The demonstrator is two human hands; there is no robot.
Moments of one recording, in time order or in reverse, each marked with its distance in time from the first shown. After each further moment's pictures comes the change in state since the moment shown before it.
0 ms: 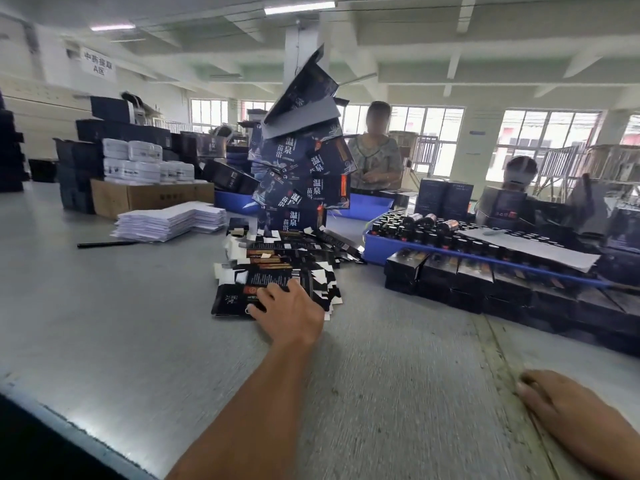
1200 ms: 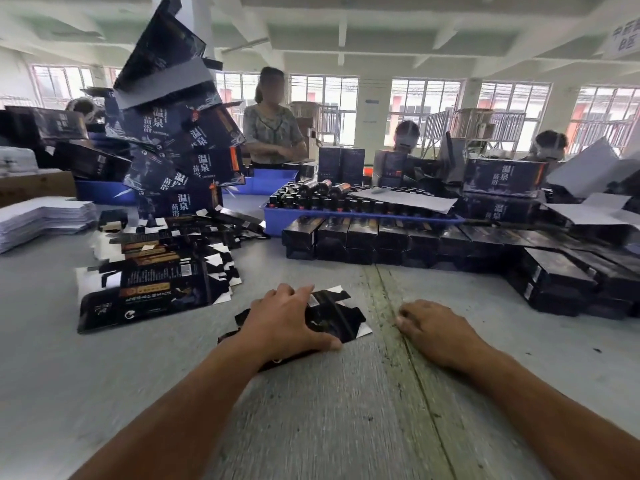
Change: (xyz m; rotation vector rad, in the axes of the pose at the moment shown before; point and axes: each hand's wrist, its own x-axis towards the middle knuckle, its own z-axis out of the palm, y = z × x) left_hand -0.078 0.069 0.022 0.154 -0.456 0.770; right_hand -0.003 -0.044 -0.031 0.072 0.013 -0.099
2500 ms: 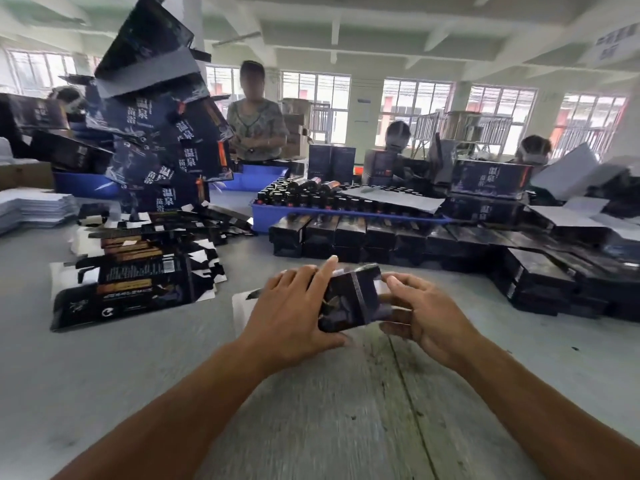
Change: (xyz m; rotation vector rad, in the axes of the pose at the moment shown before) left_hand -0.003 0.025 0.012 0.084 0.400 0.336; right_hand -0.014 -0.032 -0.032 1.414 -0.042 0.176
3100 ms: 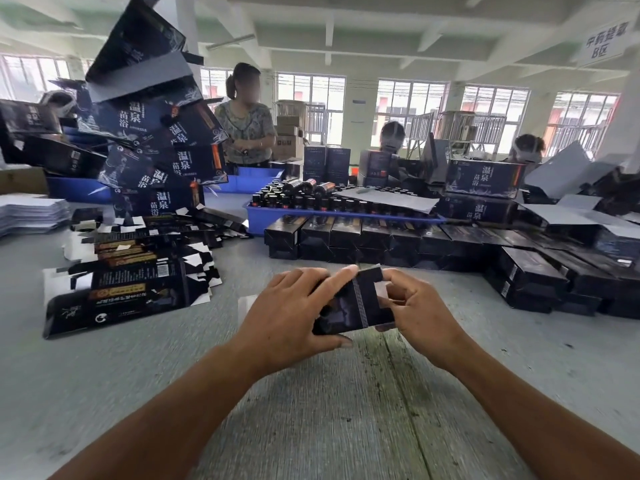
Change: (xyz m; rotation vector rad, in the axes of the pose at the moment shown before) left_hand -0.002 0.005 -0.013 0.011 0.094 0.227; right_hand -0.015 -0.004 0.007 -0.363 -0.070 -0.356
